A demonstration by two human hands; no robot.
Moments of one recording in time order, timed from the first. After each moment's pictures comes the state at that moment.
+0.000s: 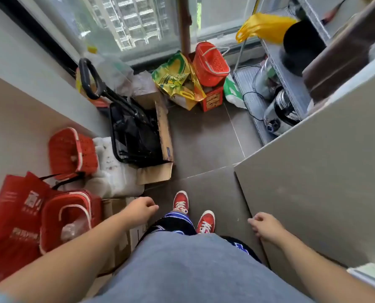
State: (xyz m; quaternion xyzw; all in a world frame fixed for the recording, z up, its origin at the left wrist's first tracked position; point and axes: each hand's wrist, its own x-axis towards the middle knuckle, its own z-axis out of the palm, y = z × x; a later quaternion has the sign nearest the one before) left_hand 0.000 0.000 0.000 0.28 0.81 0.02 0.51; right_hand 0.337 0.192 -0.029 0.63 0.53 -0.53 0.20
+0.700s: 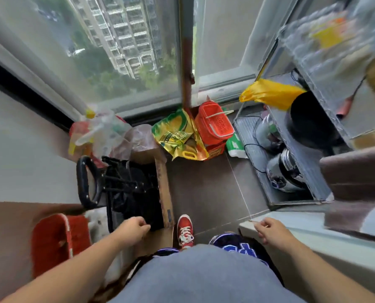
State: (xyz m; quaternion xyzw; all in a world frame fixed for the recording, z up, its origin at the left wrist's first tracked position) left_hand -0.219 0.193 -0.016 0.23 0.82 0.02 0.53; right_hand 0.144 0.427 -0.012 0.64 0.58 -0.48 0.17
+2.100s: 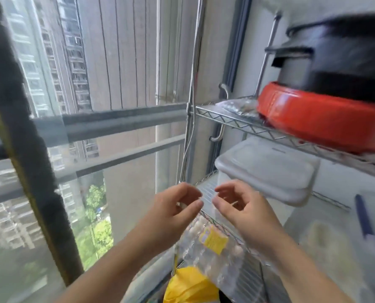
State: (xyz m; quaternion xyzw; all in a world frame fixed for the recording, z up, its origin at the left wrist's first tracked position) left_hand -0.218 0.810 0.398 0.71 0.46 0.48 0.23; right_hand -0.022 0.831 0.411 0.44 0.73 -0.28 -0.44
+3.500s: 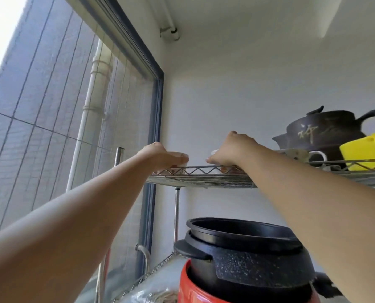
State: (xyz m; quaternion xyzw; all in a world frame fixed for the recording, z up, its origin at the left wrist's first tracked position) left_hand -0.127 1.009 0.851 0.74 0.51 0.43 0.02; right_hand 0.040 0.913 0.863 0.76 0.48 0.26 -0.34
